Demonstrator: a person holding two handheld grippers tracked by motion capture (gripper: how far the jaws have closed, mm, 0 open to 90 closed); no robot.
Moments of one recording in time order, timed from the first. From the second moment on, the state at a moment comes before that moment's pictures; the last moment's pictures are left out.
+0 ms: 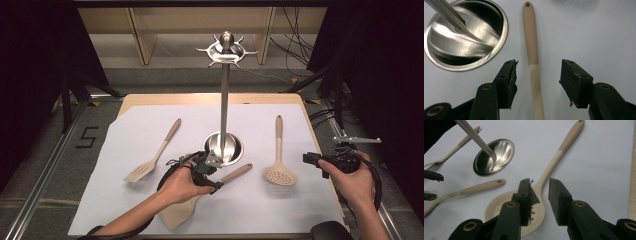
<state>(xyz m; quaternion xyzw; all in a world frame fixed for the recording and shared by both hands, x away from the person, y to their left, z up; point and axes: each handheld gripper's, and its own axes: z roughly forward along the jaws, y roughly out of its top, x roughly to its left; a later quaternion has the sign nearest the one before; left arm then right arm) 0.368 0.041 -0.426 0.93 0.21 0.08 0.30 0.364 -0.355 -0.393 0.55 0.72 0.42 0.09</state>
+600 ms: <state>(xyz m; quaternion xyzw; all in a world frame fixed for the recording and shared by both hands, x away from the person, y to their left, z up) 0.372 0.039 -0.430 0.94 0.23 0.06 0.25 0.373 -0.357 -0.390 0.53 0.73 0.42 0.09</state>
